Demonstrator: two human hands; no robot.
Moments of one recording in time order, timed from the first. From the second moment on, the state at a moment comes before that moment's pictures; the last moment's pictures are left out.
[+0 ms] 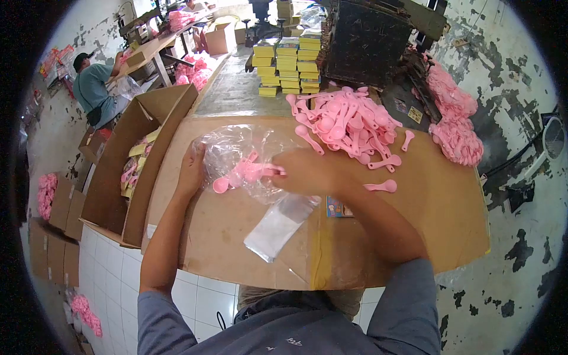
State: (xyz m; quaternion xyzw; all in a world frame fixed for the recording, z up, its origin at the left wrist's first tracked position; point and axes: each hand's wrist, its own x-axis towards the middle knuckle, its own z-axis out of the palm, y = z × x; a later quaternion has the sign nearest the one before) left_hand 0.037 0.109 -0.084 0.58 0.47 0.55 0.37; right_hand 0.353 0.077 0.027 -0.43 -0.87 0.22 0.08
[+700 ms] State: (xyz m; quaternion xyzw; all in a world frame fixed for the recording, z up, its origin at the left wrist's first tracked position) left_hand 0.039 0.112 -0.092 0.54 0.42 0.59 0.43; right_hand 0.337 0.092 -0.011 -0.33 -0.93 0.15 0.05
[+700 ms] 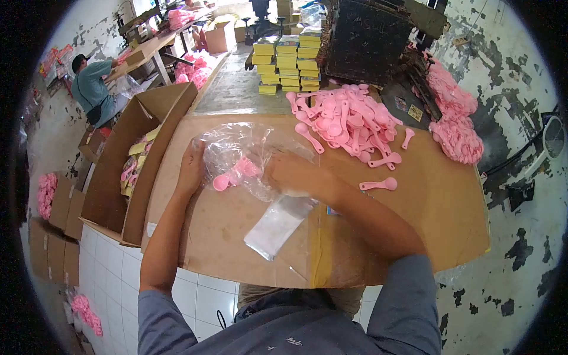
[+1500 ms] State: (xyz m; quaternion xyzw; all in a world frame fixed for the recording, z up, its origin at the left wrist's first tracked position) left_hand 0.035 0.114 -0.096 0.57 0.43 0.57 0.40; right_hand 0.470 0.132 0.049 -0.38 -0.80 -0.32 0.33
